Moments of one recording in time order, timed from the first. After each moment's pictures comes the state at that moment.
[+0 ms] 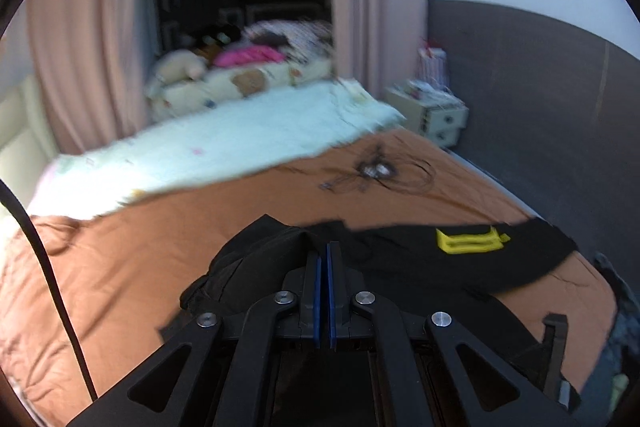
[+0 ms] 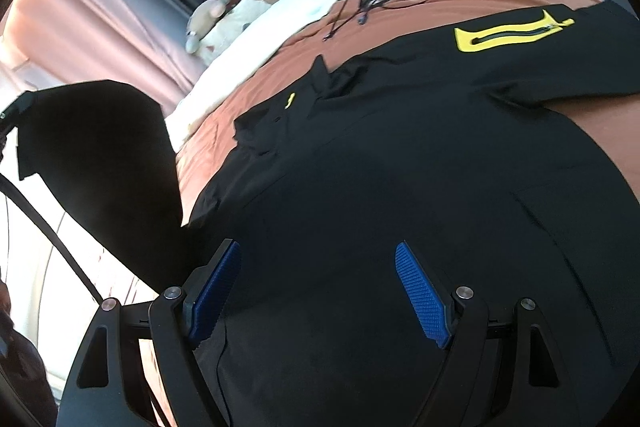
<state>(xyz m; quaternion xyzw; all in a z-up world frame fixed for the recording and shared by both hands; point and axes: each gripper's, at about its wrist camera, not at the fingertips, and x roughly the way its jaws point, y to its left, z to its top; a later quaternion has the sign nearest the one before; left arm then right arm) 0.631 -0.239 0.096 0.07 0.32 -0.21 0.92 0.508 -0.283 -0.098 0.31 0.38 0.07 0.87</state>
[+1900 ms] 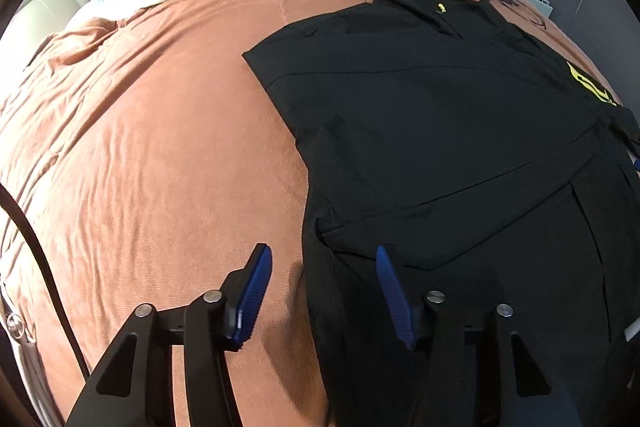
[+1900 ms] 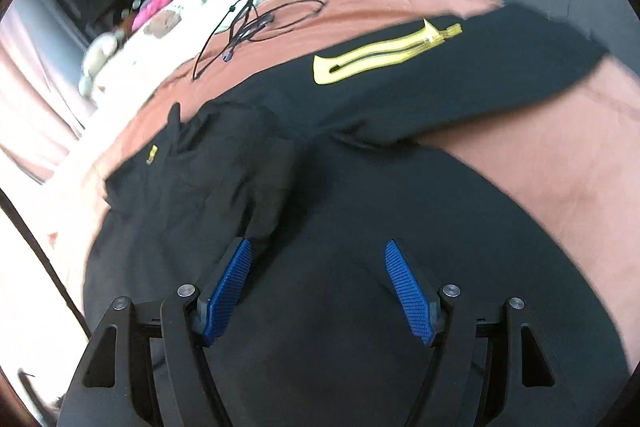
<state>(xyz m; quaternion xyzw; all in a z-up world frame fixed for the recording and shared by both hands) 0.622 -0.033 -0.169 0.07 0.53 -0.09 0.84 0.509 -0.322 -0.120 0.33 0.38 -0.11 0.86</state>
